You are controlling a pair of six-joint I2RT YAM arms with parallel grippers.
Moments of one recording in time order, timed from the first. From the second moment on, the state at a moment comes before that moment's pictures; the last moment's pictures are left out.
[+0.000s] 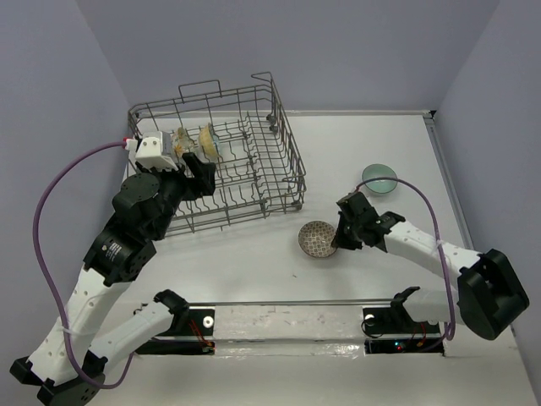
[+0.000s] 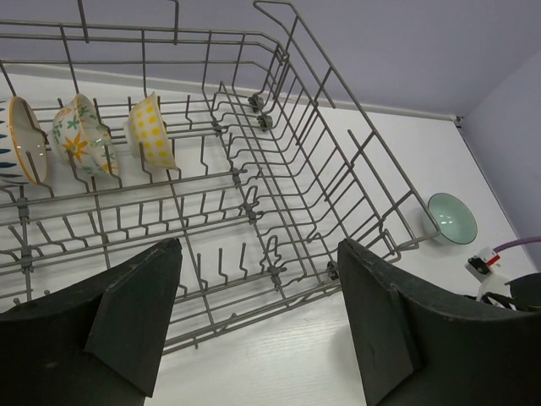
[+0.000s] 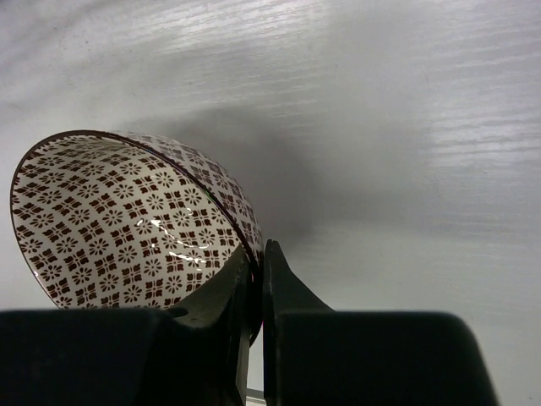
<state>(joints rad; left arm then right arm) -0.58 0.75 1.15 -0.52 -0.35 -0.36 0.59 1.27 0.68 -0.47 0.07 0.80</state>
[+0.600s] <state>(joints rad) -0.58 0.76 1.15 -0.52 -0.35 -0.40 0.59 1.04 1.25 -0.78 0.18 0.72</state>
